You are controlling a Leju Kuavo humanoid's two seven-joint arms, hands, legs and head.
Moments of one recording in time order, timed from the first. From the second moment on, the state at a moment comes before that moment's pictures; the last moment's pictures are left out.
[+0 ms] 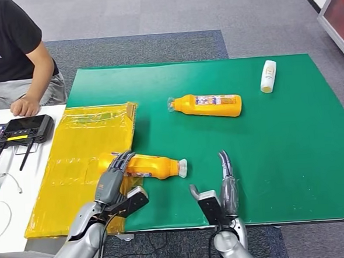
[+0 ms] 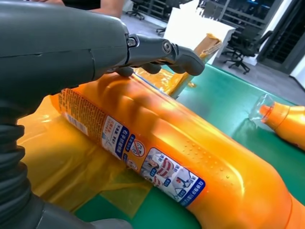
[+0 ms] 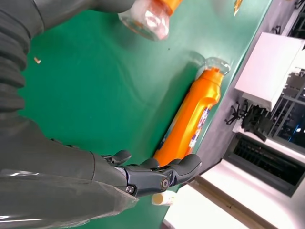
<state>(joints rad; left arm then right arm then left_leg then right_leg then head) -0.18 0.01 -0.37 -1.06 -0.78 0.31 -0.32 -0.15 0.21 0.33 -0.90 0.33 -0.69 -0.70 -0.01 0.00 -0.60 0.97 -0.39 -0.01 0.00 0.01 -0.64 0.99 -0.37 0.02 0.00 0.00</state>
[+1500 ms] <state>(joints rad) 0.02 0.02 -0.49 -1.11 -0.69 0.35 -0.24 -0.10 0.21 0.29 -0.92 0.35 -0.69 -0.70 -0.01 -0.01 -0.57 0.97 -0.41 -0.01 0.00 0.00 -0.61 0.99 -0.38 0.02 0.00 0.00</state>
